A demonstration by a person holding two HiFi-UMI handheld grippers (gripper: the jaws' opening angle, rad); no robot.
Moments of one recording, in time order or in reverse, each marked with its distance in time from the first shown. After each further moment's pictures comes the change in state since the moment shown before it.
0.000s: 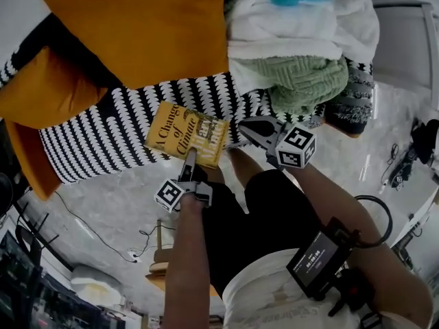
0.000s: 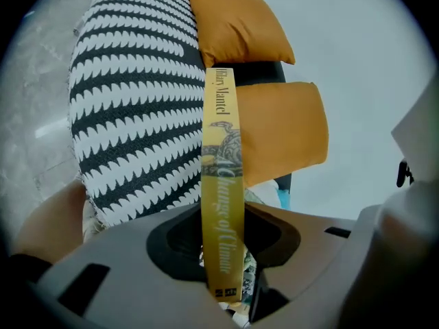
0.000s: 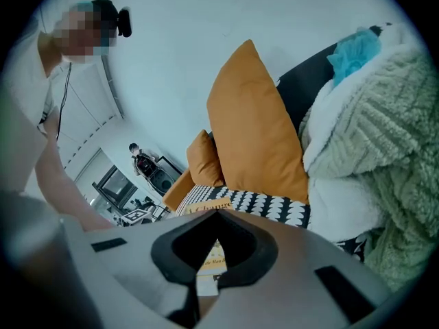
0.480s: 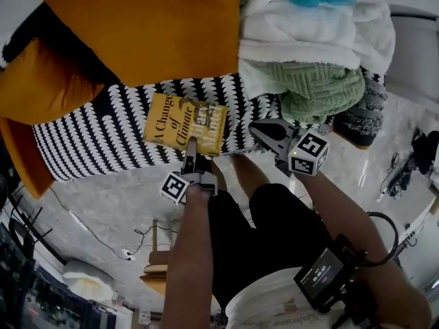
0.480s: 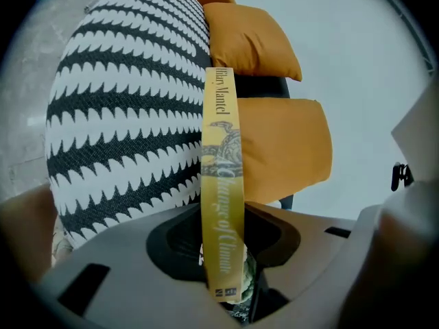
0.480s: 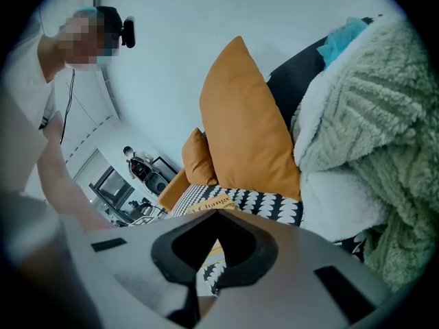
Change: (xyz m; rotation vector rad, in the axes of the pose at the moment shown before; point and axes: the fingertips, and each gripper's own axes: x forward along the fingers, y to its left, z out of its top) left arm 0.047 0.015 0.032 -0.003 -0.154 -0.149; right arm 0.010 -0.024 -0.010 0.018 -0.007 -0.001
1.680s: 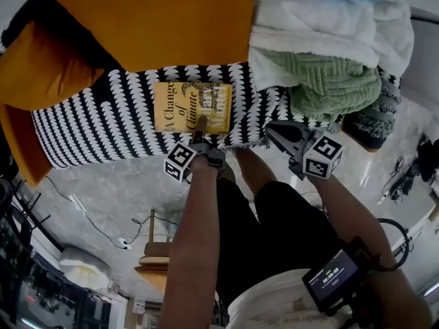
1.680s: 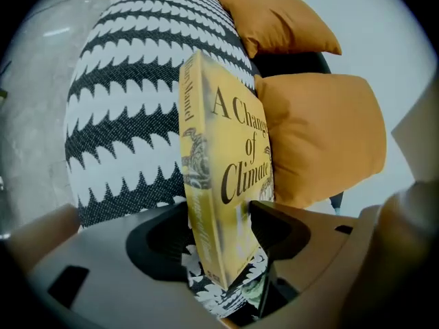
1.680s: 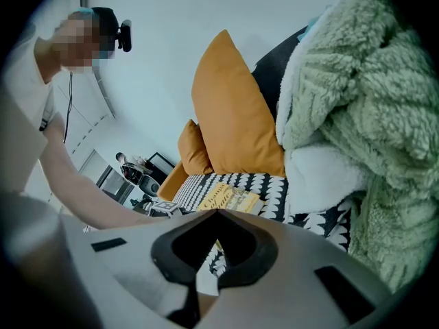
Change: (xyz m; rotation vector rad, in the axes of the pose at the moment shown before) left arm 0.025 0.082 -0.014 -0.074 0.031 0.406; right arm -0.019 -0.017 -0.040 0.047 0.066 -0.018
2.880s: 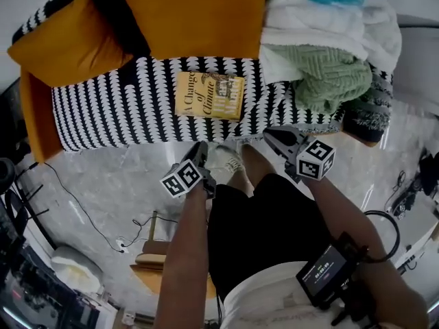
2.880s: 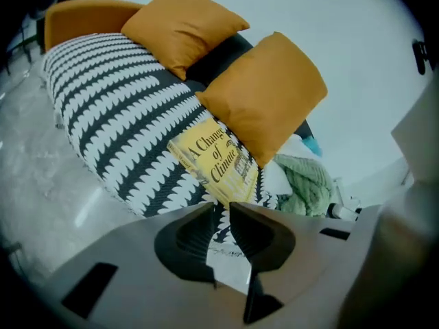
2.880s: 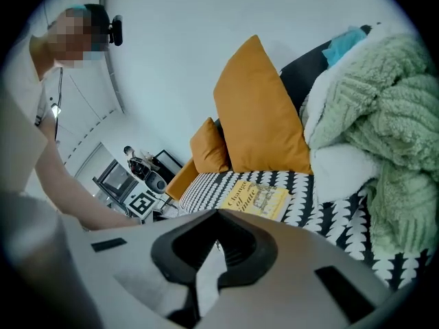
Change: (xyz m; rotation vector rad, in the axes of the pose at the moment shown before) left arm -0.134 0.009 -0.004 0.628 0.121 0.043; right arm -0.004 0.075 -0.027 -0.063 -0.021 0.010
